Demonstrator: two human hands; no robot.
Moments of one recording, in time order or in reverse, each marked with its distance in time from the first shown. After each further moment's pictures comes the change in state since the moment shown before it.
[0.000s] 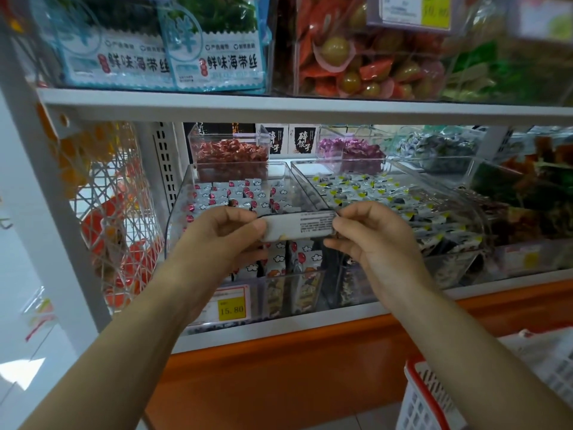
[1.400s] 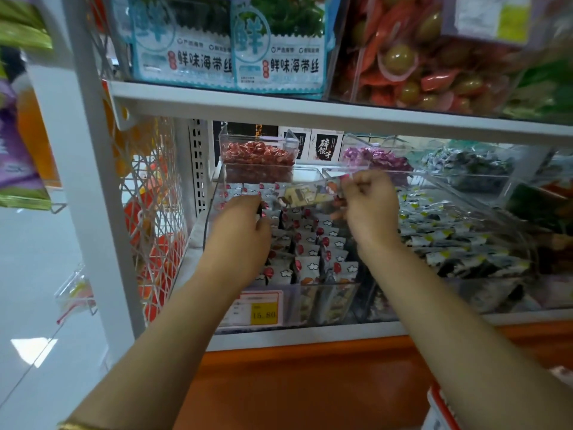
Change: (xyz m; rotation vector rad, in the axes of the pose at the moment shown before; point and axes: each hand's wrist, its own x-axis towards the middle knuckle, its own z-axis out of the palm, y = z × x) left_hand 0.021 0.000 -0.013 0.900 0.291 0.271; right_hand 0.060 0.000 0.063 -0.365 0.156 -0.199
